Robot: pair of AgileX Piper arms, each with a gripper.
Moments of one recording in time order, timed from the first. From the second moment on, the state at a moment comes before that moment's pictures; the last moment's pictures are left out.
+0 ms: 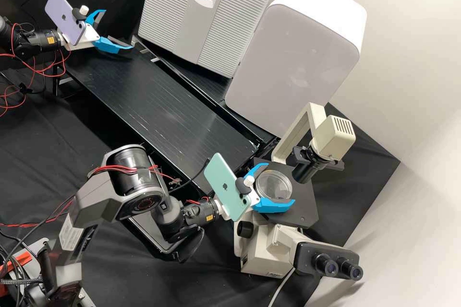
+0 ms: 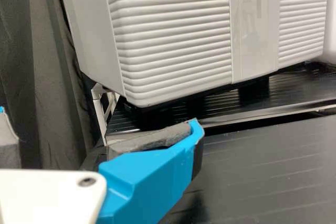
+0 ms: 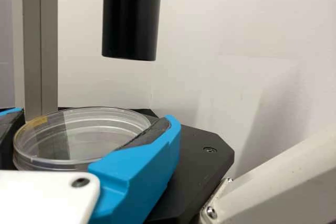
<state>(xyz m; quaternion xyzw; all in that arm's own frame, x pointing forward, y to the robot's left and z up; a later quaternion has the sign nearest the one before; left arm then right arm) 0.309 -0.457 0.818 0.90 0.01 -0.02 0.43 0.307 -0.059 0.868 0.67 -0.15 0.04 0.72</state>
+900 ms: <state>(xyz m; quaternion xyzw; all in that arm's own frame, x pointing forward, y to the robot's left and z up) 0.309 -0.457 0.818 0.90 0.01 -0.02 0.43 0.300 -0.075 0.891 0.69 -0.17 0.02 0.70</state>
